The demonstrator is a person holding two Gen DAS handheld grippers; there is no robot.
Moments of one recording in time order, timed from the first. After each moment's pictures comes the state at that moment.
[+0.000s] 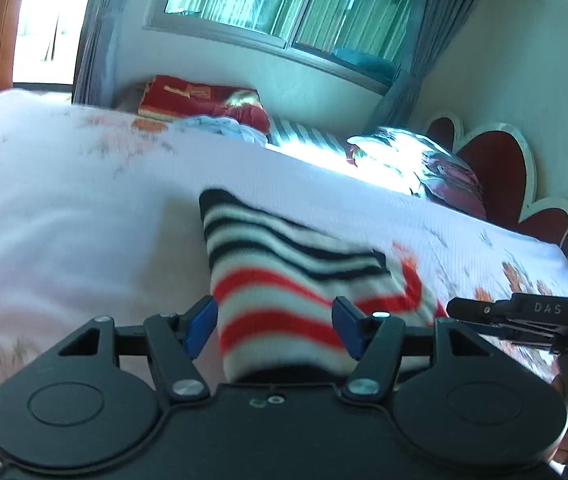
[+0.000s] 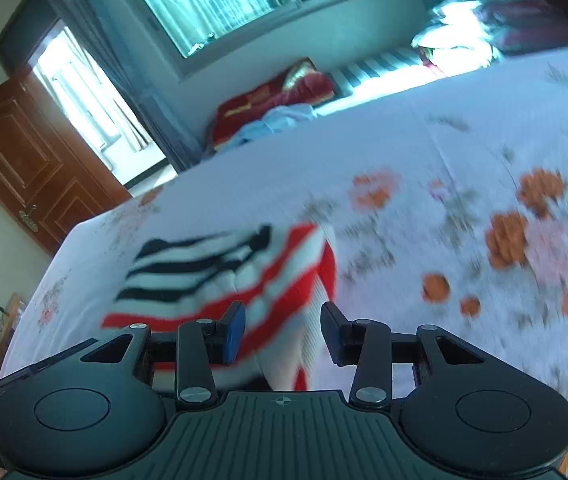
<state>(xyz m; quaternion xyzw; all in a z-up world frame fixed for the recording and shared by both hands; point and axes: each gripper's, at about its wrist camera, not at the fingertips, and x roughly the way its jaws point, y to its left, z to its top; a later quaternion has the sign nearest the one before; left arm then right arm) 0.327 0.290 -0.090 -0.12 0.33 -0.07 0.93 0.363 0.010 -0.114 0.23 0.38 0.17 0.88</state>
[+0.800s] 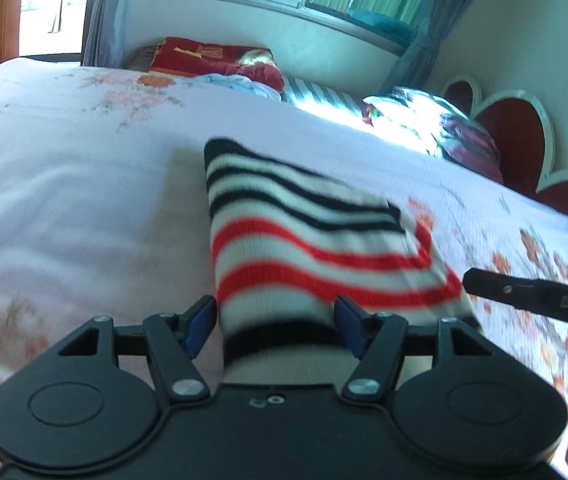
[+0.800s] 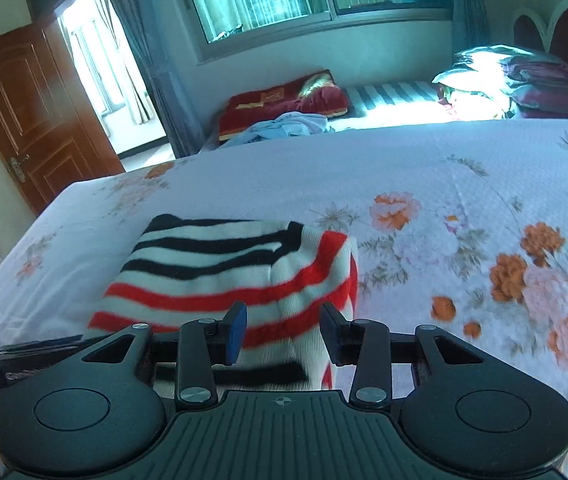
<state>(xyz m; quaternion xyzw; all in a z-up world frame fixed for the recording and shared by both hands) 0.314 0.279 -0.105 -0.11 0.39 -0.06 0.91 0.327 0.046 -0.105 0.13 0.37 0.17 0.90</state>
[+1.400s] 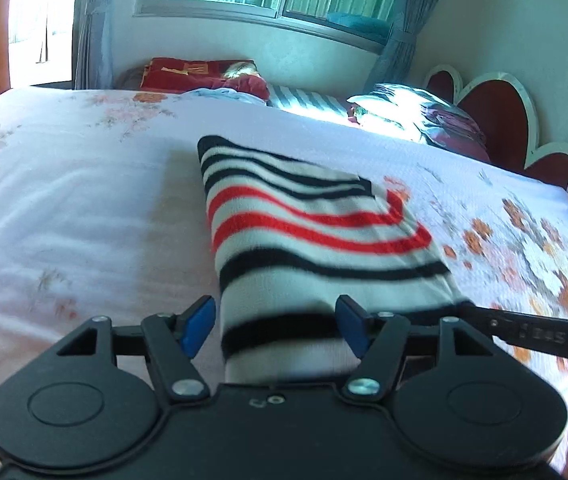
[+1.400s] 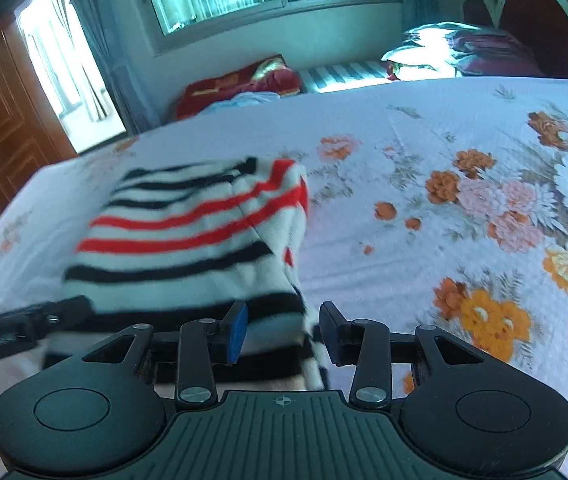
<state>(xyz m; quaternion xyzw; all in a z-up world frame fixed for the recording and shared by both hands) 0.259 0.273 -0.096 -0.07 0.37 -0.07 0.92 0.259 0.039 -0.124 0.13 0.41 0.09 0.90</state>
